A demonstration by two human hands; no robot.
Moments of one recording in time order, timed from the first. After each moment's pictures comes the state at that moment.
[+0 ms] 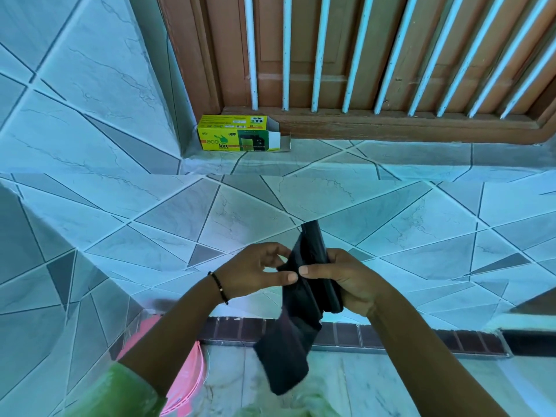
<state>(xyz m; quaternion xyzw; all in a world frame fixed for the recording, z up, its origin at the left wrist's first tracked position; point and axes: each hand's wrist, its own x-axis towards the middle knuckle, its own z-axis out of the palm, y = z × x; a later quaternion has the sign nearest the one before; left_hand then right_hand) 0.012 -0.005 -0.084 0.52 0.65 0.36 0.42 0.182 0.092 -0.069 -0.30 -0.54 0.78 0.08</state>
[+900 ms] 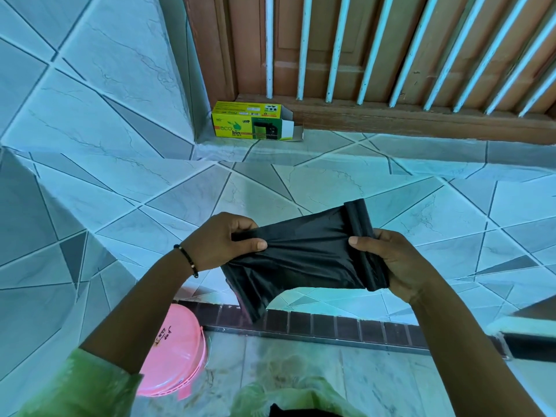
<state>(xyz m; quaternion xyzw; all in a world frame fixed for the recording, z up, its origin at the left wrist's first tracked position) -0.025 -0.038 -0.049 0.55 0.71 0.34 0.28 0.218 0.118 -0.056 -0.36 -0.55 0.73 0.18</state>
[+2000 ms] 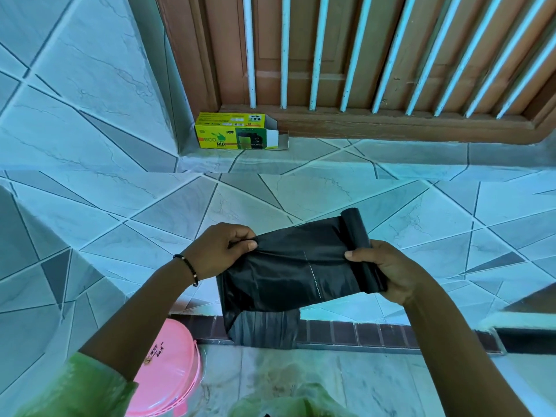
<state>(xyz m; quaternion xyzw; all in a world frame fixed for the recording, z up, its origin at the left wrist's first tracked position) -0.028 -0.014 -0.063 0.58 0.73 0.29 0.21 0.224 0.135 -0.070 -0.38 -0.50 0.76 0.13</state>
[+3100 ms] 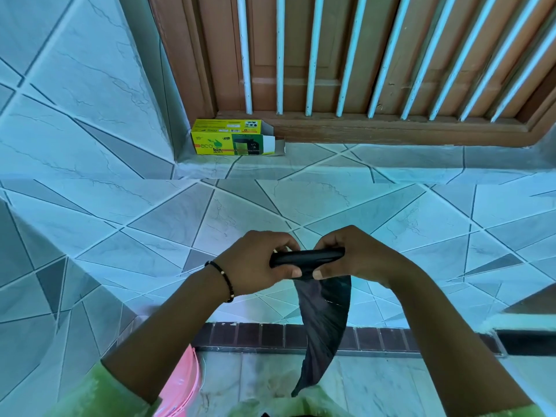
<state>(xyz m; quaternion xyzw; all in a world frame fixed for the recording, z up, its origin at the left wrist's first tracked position) 0.025 0.005 -0.040 0.64 0.71 0.24 0.19 0.188 0.126 -0.031 -0.30 -0.81 0.50 0.02</state>
